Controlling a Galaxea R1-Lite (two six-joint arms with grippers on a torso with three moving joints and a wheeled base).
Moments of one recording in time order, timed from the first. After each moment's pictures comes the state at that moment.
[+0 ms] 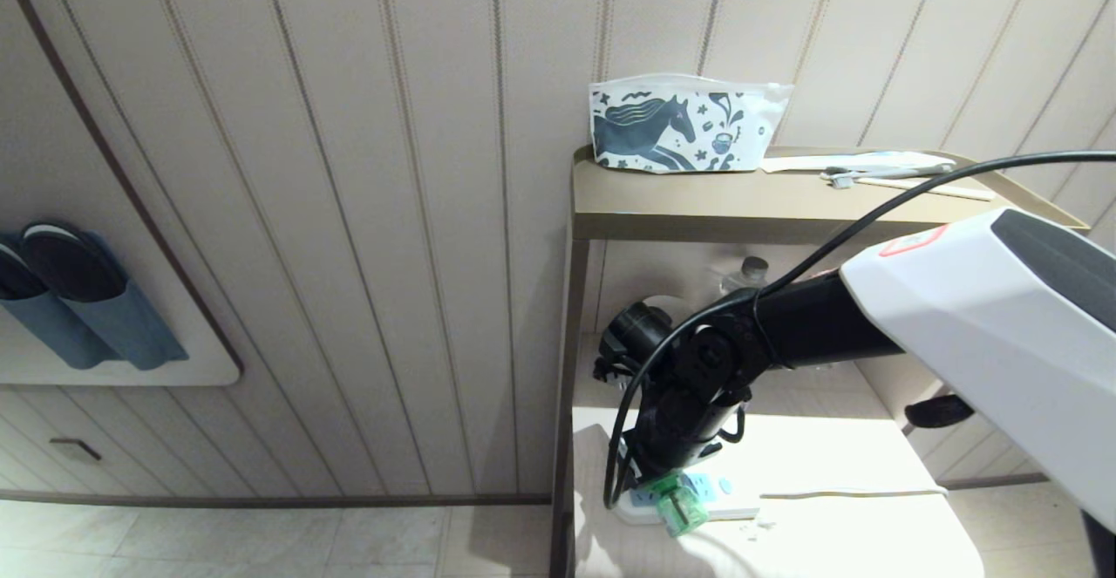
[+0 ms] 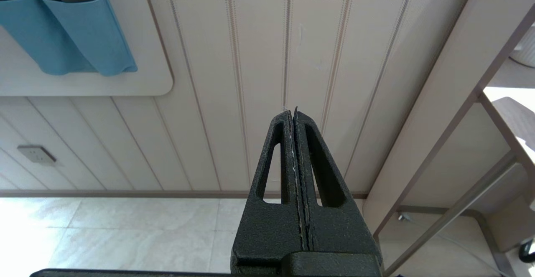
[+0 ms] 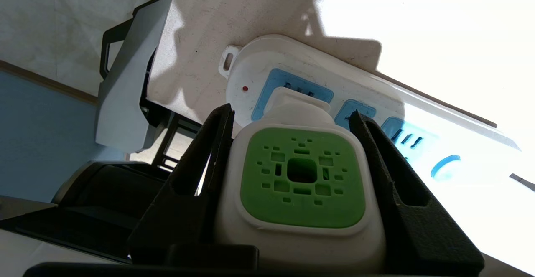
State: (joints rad) left arm 0.00 0.00 0.00 0.02 -0.01 0.02; right arm 0.60 2.22 -1.46 0.53 0.00 0.22
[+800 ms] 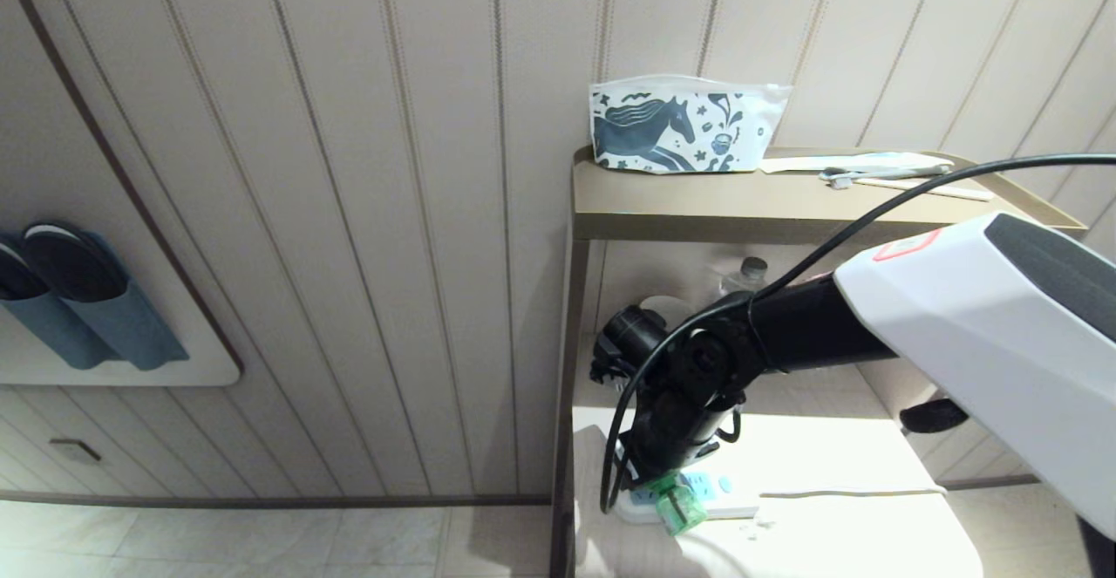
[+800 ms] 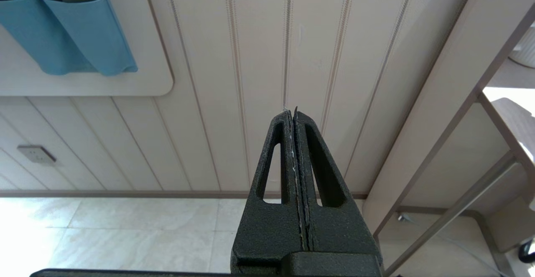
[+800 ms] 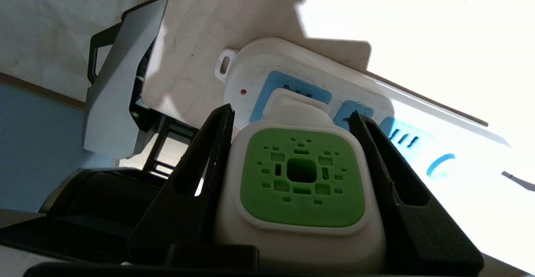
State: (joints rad) left arm 0.00 0.00 0.00 0.02 -0.01 0.02; right arm 0.61 2.24 -1.46 0.52 -0.05 0.22
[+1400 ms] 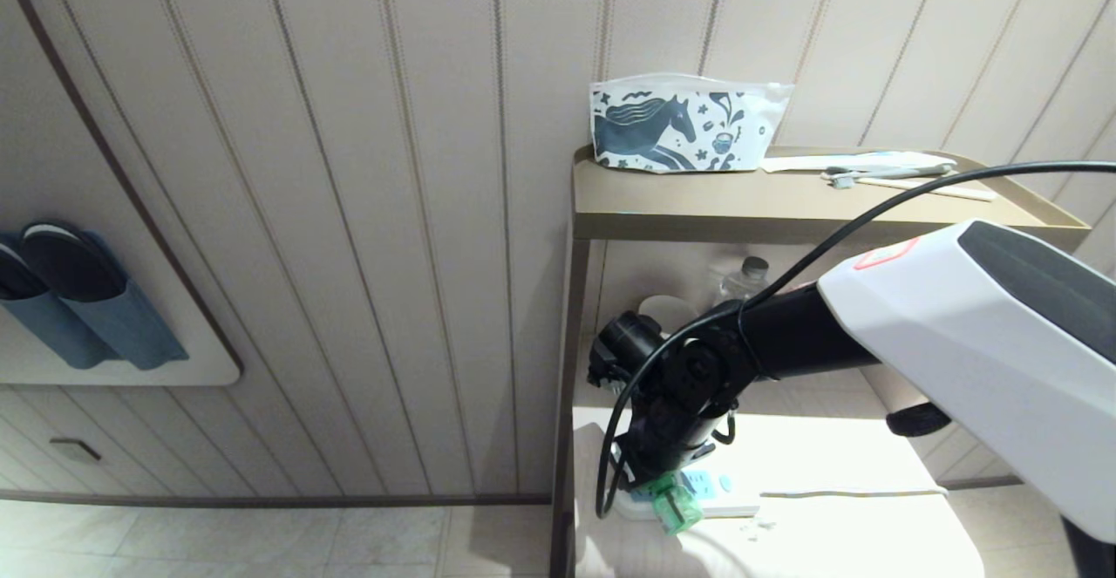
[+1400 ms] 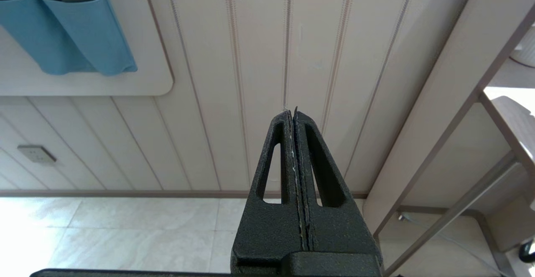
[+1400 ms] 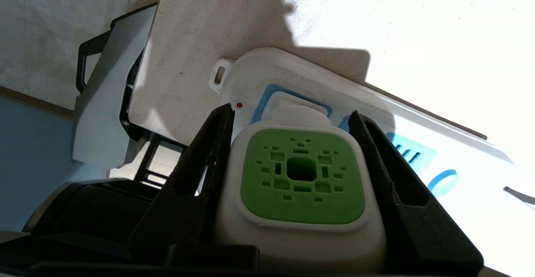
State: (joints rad) left arm 0.00 0.00 0.00 0.02 -0.01 0.02; right arm 0.61 2.25 -1.44 0.49 -0.07 0.22
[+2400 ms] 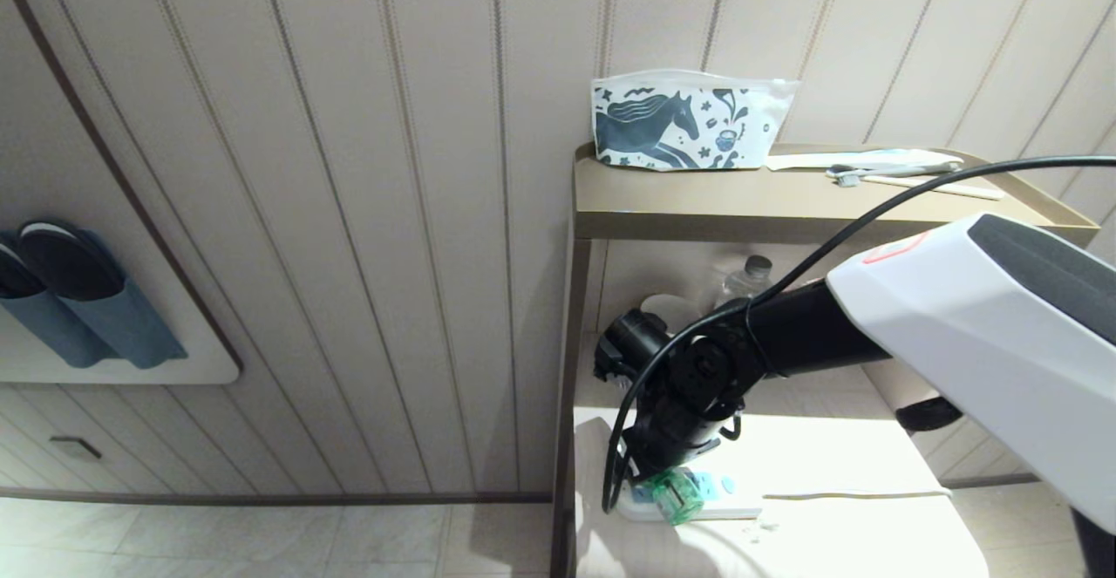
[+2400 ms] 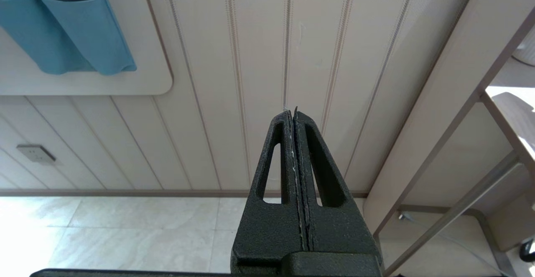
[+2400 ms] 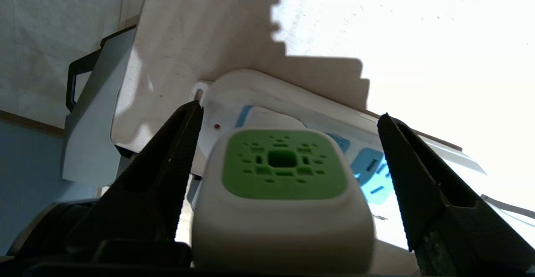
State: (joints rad) left arm 0.00 0.00 0.00 0.02 -0.01 0.02; right arm 0.62 2.19 -1.44 0.47 -0.12 0.22
